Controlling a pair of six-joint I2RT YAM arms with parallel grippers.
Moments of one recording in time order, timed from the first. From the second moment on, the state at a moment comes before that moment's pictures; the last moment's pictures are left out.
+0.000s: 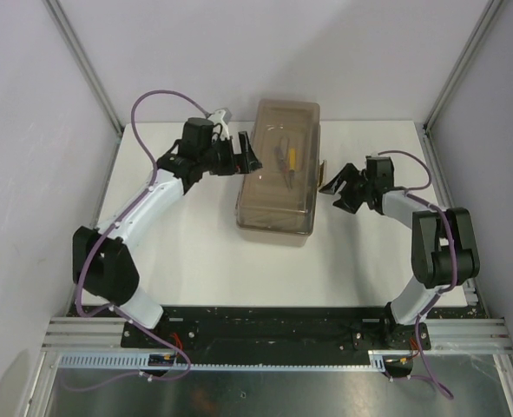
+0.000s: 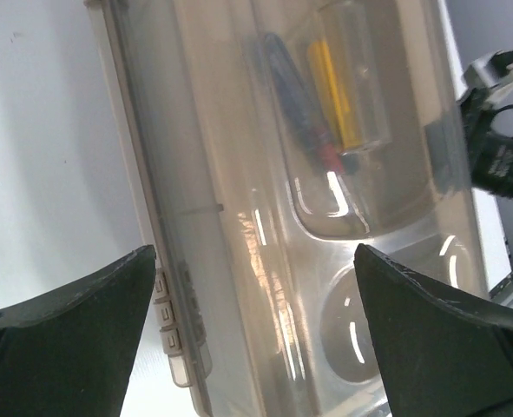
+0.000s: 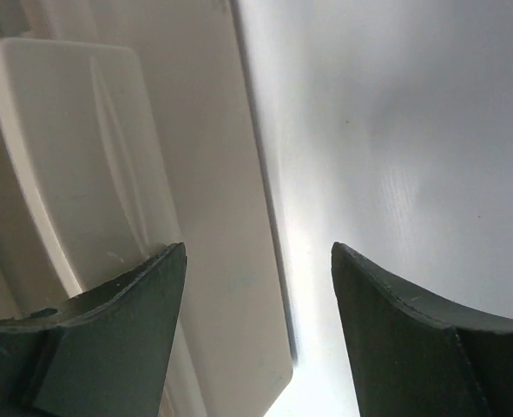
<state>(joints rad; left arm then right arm) -0.41 1.57 1.40 -0.38 0.27 -0.43 0.11 1.70 0.97 -0.04 -0.38 0.82</state>
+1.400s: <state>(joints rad) -0.40 1.63 1.31 -0.25 0.40 -0.46 0.06 2.05 0.73 1.29 -0.71 1.55</state>
